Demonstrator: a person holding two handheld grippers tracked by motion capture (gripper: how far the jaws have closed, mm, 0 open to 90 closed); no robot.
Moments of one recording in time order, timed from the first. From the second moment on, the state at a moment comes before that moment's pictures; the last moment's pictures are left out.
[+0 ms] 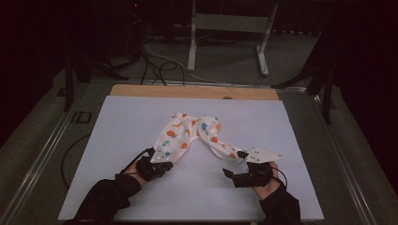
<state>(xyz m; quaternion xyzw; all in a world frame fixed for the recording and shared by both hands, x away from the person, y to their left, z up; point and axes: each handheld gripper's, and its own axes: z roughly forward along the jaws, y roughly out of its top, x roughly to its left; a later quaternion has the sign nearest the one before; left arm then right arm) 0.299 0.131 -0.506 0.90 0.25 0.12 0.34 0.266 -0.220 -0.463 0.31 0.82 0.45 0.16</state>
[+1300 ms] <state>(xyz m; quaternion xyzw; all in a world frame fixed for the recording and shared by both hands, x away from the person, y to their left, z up) 0.294 0.178 -0.490 0.84 0.29 0.13 0.44 0.266 -0.219 -0.464 0.31 0.82 0.45 0.16</state>
